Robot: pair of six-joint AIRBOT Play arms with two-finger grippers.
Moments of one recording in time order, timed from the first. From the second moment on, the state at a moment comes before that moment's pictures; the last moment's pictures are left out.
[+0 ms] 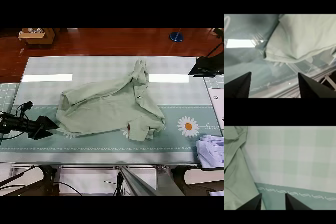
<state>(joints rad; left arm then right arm) 0.57 -1.27 0.62 0.96 -1.38 -1.12 -0.30 -1.60 1.74 -1.21 1.55 1.34</state>
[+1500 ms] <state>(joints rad) 0.50 -1.43 0.61 0.89 -1.30 -1.06 -0.45 -1.42 1.08 -1.09 1.48 1.17</state>
